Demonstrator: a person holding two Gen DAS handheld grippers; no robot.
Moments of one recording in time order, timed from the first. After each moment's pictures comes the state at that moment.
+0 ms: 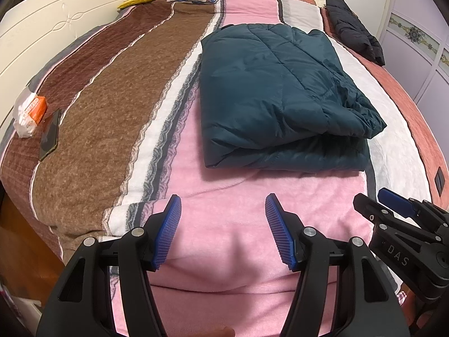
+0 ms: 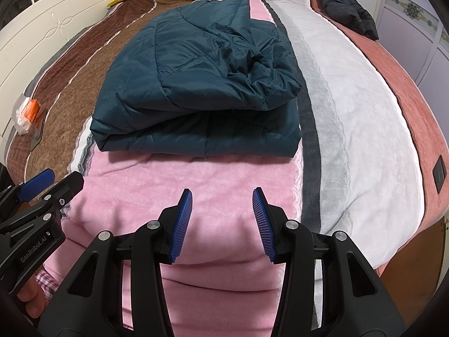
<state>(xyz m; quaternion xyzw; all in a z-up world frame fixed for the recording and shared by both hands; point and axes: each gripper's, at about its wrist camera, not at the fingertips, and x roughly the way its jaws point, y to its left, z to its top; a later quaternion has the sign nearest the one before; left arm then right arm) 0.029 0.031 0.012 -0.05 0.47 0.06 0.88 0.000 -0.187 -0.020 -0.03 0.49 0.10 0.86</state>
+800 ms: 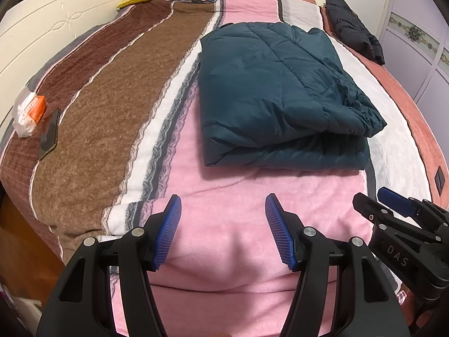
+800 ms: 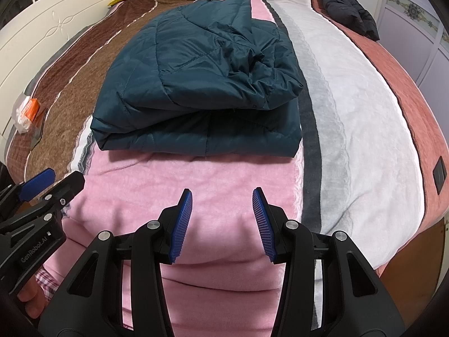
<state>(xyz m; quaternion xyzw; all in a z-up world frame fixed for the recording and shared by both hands) 0.031 0.036 0.010 -0.05 0.47 0.06 0.88 -0.001 -0.187 -0.020 -0.03 0.49 0.10 0.86</state>
